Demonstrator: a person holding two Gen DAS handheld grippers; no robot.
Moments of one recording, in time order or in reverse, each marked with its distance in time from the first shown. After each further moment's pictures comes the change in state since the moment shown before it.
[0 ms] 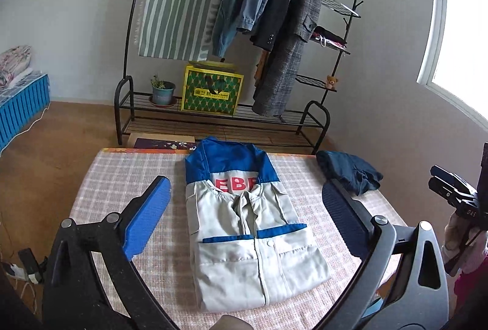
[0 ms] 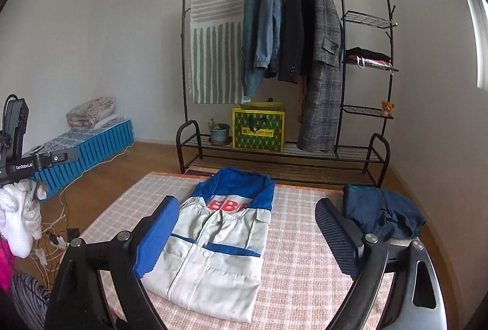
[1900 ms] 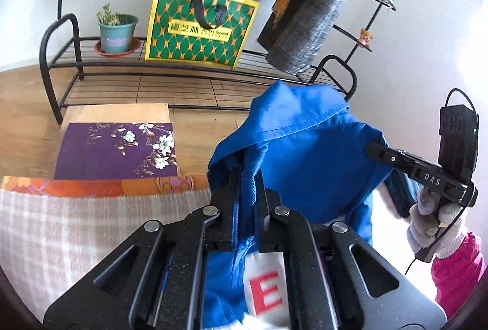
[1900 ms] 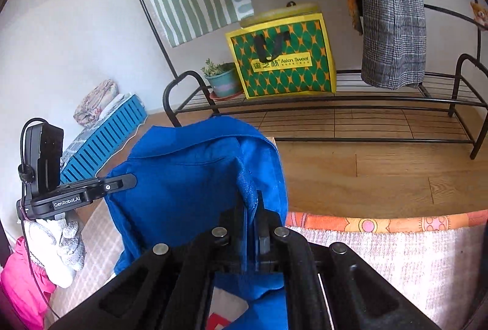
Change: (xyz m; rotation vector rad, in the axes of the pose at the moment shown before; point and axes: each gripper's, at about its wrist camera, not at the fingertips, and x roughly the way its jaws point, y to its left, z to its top) left arm 0.446 0.104 0.054 -0.023 0.283 -0.117; right arm 0.507 -0.081 0.034 0.136 0.290 0.267
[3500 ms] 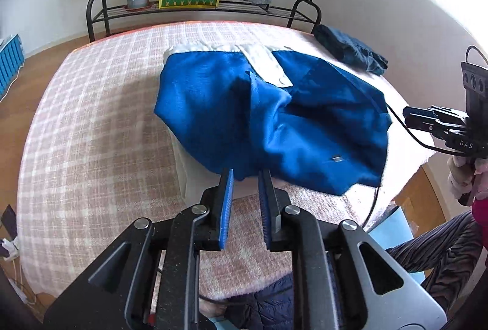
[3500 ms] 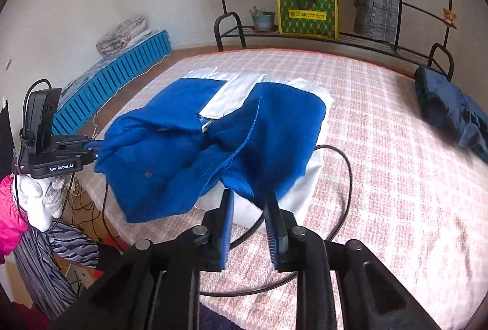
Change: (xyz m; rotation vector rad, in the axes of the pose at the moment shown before) left arm -0.293 -0.130 -0.372 0.106 0.094 0.076; right arm -0.316 0.148 -0.326 -0.179 0.136 -0.053
